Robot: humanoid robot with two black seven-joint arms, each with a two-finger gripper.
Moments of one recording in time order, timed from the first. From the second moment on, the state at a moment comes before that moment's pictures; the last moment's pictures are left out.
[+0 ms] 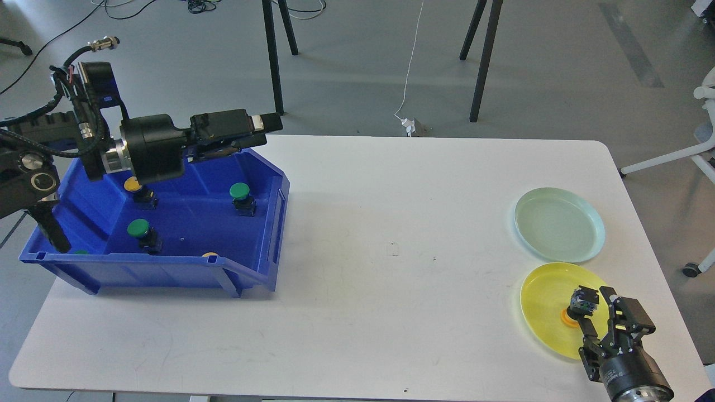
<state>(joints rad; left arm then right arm) -1.03 0.91 -0.22 -1.36 1.03 -0.40 -0.49 -0.37 -0.44 1.07 1.40 -0.62 -0.19 0.49</state>
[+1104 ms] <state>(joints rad) -1.05 0.77 0.10 -0.67 1.61 -0.38 -0.49 -0.30 -0.44 1.56 1.71 -0.24 0.15 0.49</state>
